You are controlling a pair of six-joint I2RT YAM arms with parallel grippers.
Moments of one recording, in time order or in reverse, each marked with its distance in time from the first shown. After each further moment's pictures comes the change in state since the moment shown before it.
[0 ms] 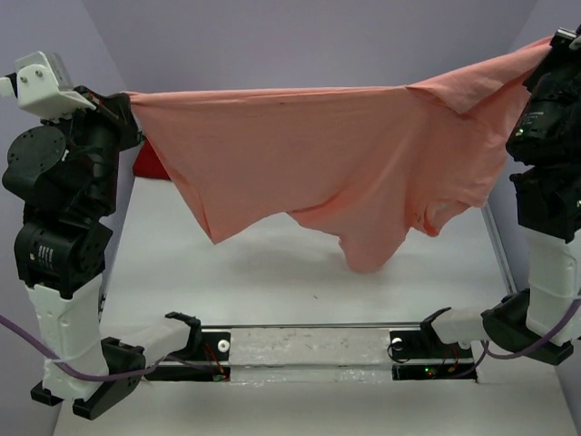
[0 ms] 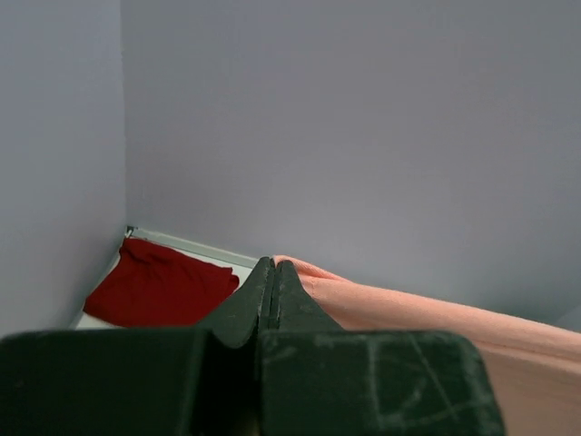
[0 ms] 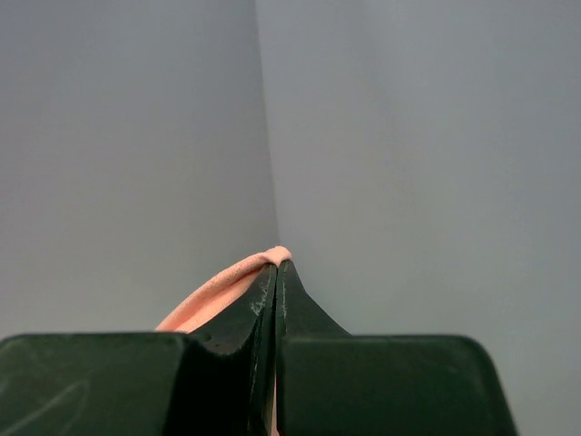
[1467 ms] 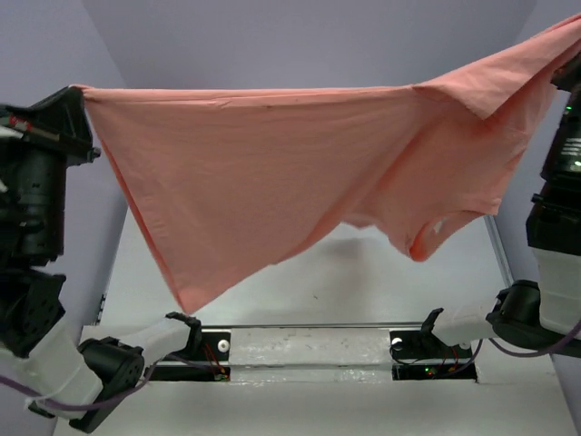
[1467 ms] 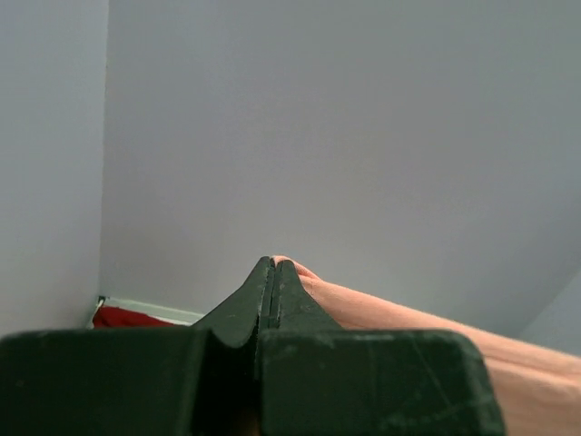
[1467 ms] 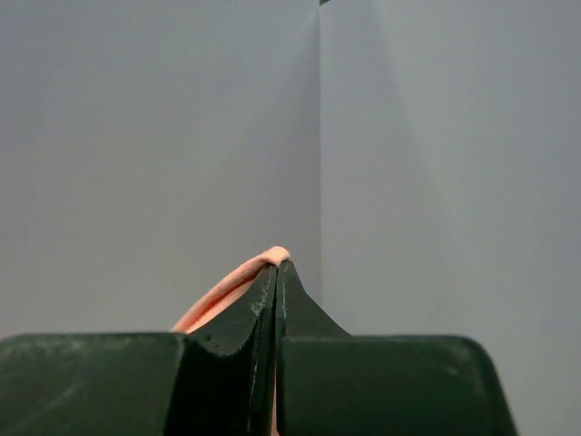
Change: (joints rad) left arm -0.026 0.011 0.338 -0.077 0.055 0.043; right arm 0.387 0.027 0.090 0.520 -0.015 -0.584
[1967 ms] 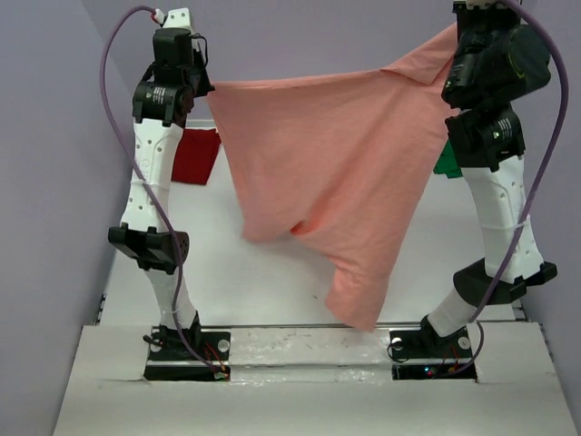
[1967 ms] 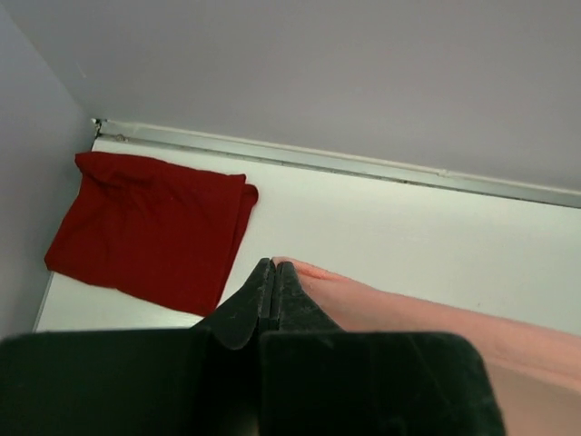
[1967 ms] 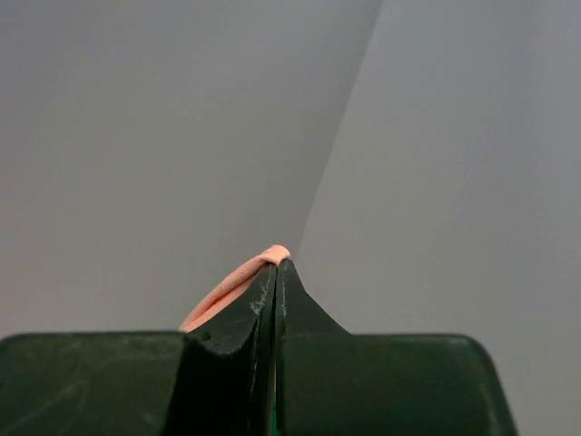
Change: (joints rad) left arm 0.137 0.790 0.158 -0.087 0.118 -0.002; right arm -0.399 0.273 0.035 -0.301 -0.212 0.291
